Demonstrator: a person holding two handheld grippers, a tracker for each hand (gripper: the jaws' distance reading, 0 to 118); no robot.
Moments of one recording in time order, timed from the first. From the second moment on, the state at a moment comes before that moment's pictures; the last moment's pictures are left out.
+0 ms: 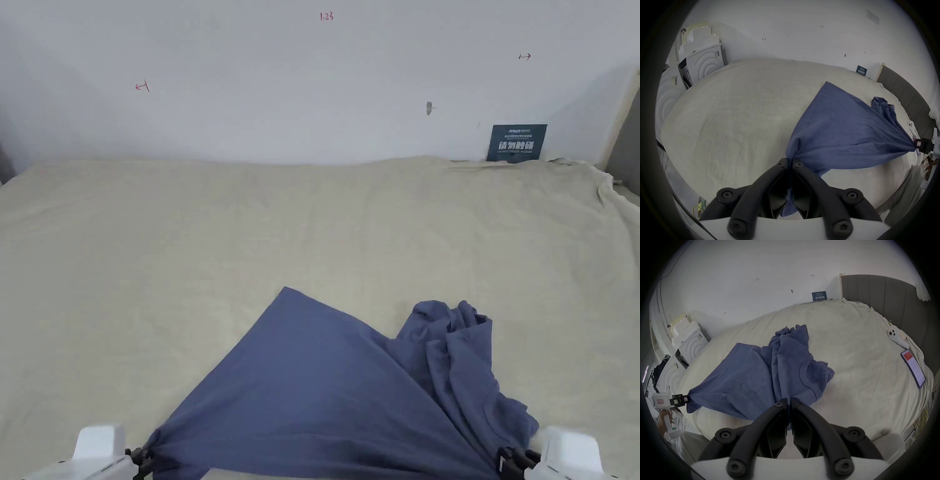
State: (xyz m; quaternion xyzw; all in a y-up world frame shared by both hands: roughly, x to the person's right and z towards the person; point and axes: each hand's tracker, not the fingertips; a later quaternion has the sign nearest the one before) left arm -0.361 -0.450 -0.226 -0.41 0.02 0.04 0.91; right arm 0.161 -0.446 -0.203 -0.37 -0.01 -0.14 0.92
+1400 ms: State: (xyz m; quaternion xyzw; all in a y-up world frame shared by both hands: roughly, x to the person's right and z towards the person) left arm -0.290 -0.303 -0.234 -0.18 0.01 0.03 0.98; right arm 0.177 -0.284 -0.174 -0.16 -0.10 -0.09 0.98
